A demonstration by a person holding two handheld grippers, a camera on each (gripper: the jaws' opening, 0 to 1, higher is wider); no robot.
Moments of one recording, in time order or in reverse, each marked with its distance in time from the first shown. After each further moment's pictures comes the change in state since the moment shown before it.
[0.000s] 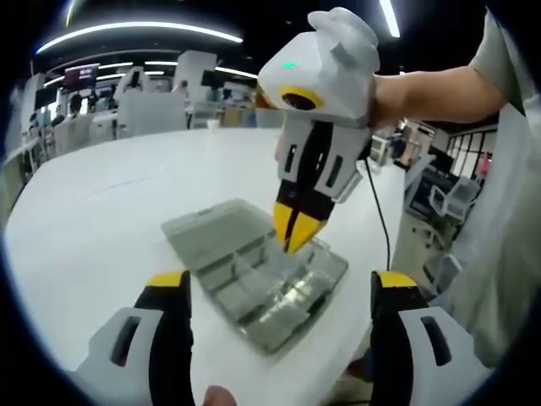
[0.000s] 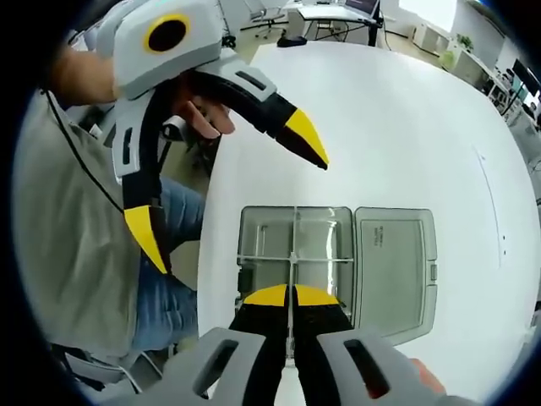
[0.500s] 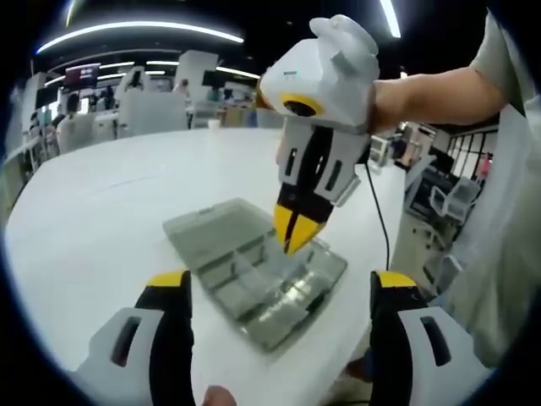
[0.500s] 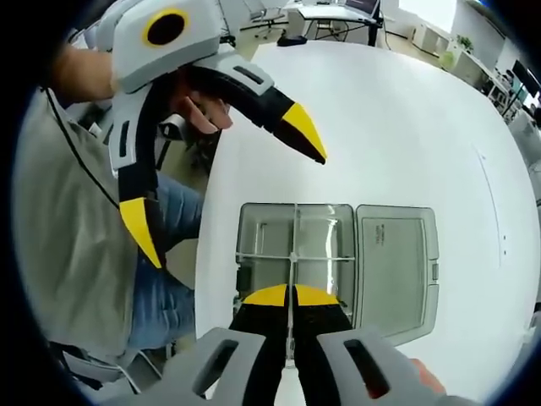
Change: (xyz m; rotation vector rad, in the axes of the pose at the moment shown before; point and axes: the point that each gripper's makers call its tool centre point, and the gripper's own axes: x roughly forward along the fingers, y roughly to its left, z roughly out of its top) left arm -0.002 -0.001 -0.001 -0.005 0.001 0.002; right arm 0.005 0.002 -0.003 -0.010 0.003 -0.005
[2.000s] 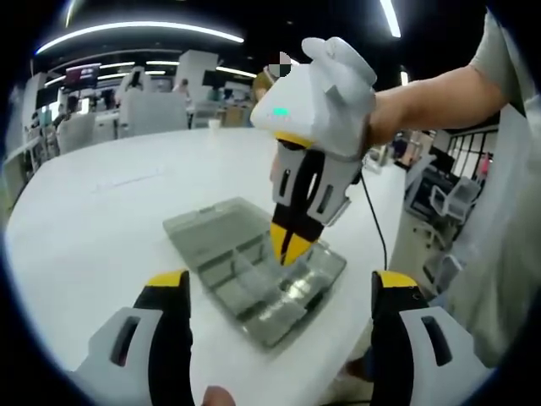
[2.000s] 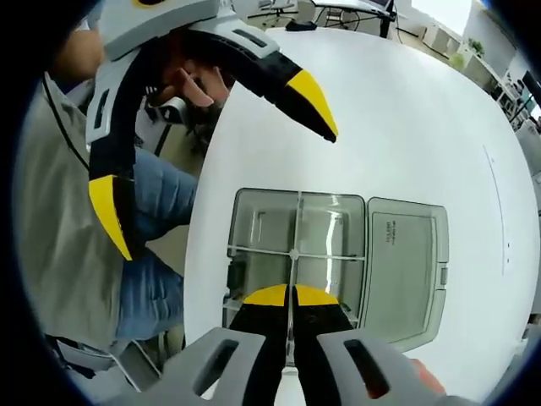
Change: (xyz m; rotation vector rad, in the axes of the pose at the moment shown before) left arm -0.001 -0.001 -0.002 0.001 0.001 0.003; right arm 0.021 -0.001 -0.009 -0.052 0.059 -0.004
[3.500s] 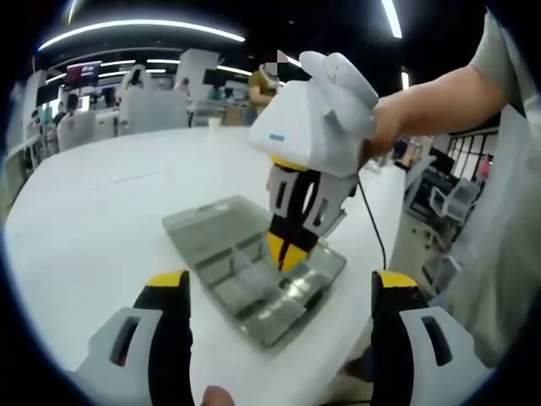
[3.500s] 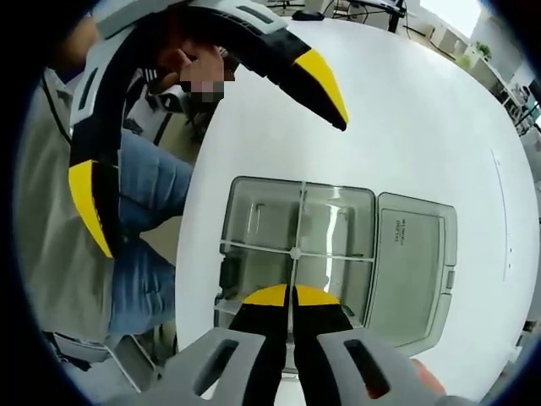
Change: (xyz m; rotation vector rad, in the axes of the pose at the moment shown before) left arm 0.000 0.000 -0.003 -0.009 0.001 -0.003; right arm 0.014 -0.002 -0.005 -0.029 0.039 -0.004
